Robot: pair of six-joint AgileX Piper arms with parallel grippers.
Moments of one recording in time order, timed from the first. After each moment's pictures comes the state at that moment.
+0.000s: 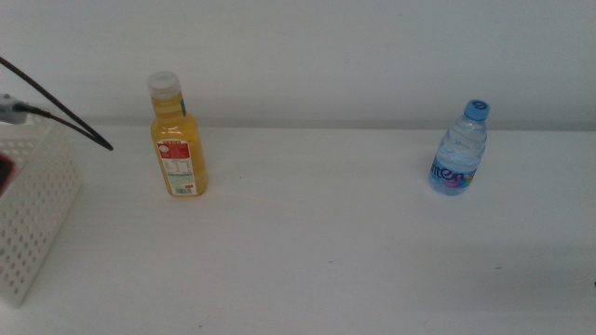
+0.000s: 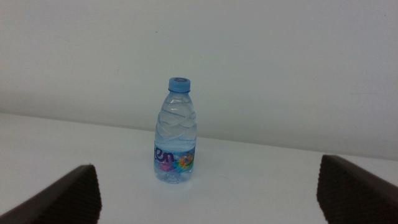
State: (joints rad) left arm 0.37 1.92 -1.51 0.14 1.16 0.43; right arm 0.08 0.00 0.00 -0.01 0.12 -0.12
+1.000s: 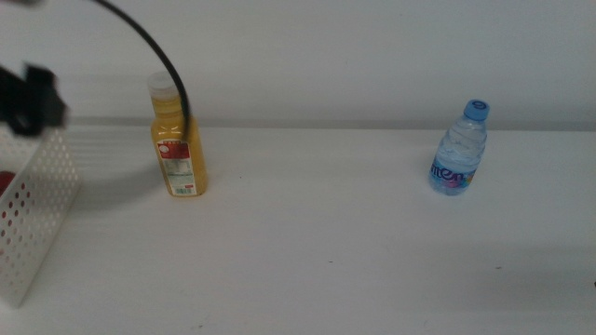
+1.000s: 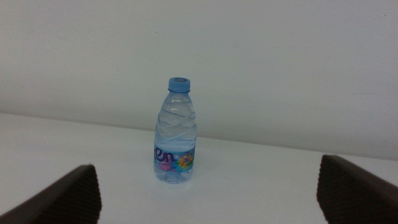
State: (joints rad) left arm -0.03 1.16 -1.19 0.10 0.98 0.07; right arm 0.08 0.00 0.00 -0.01 0.12 -0.12
